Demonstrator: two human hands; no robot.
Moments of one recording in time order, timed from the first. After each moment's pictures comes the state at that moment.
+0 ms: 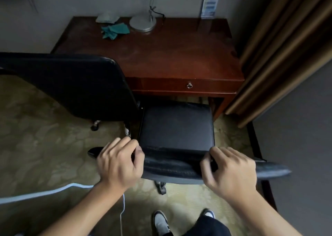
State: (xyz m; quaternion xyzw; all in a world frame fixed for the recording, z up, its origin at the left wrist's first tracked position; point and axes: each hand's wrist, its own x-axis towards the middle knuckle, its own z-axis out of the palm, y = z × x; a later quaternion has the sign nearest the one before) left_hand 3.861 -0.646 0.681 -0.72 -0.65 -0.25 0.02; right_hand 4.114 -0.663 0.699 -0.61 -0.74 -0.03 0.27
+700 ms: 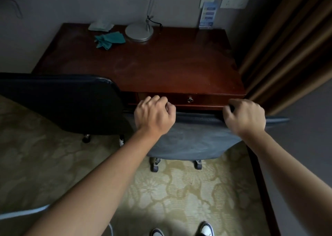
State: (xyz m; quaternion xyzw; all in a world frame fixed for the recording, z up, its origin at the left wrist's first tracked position) left_hand 3.908 -0.439 0.684 -0.73 -0.65 -0.23 0.00; right_hand 4.153 -0.451 0.697 -0.71 -0.68 -0.04 0.19
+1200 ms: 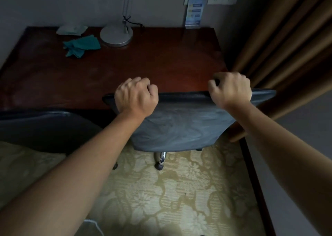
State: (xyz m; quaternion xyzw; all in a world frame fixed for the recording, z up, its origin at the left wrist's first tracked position) left_hand 3.944 -0.276 0.676 -0.72 -0.64 -0.26 0.08; right_hand 4.189 -0.282 0.701 -0.70 -0.68 -0.05 0.20
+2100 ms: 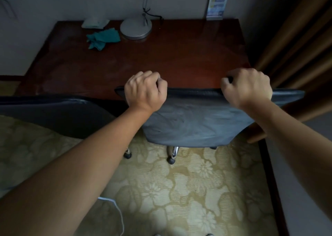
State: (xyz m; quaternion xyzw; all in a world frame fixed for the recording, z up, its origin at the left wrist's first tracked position) left_hand 3.943 -0.284 0.674 -0.71 -0.63 -0.29 0.09; right_hand 4.194 -0.278 0.695 -0.69 -0.71 -0.02 0.15
